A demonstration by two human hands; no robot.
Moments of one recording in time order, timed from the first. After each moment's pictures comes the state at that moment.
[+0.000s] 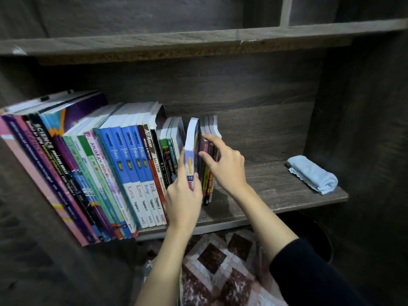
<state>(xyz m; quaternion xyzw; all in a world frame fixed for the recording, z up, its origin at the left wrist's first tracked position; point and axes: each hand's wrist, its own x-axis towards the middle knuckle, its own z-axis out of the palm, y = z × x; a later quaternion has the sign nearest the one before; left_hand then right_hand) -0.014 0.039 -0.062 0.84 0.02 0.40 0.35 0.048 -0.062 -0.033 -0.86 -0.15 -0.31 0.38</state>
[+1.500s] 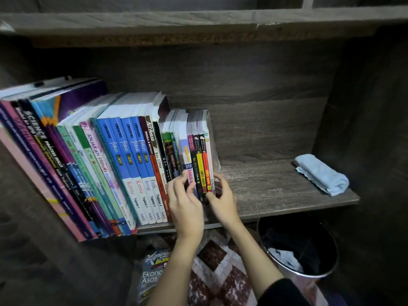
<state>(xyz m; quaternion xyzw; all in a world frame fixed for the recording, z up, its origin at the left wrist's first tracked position) 0.020 0.042 -0.129 0.74 0.02 0.54 0.40 0.048 -0.038 -0.141 -0.78 -0.04 -0.08 0.62</state>
